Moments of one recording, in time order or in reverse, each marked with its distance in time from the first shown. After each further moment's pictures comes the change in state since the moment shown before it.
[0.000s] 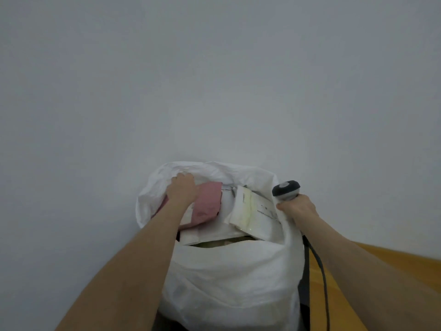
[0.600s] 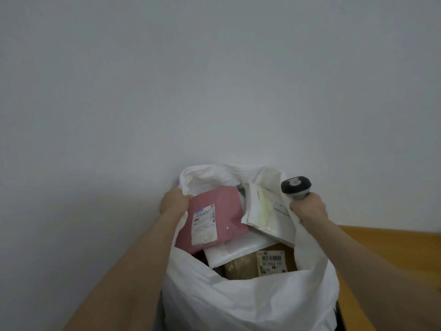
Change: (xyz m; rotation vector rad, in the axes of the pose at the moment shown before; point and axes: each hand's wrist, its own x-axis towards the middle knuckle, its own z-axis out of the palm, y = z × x) left_hand 0.085 -0.105 0.037 -0.451 -0.141 -0.069; right_hand 0.000 -0.037 0.087 0.043 0.327 0.111
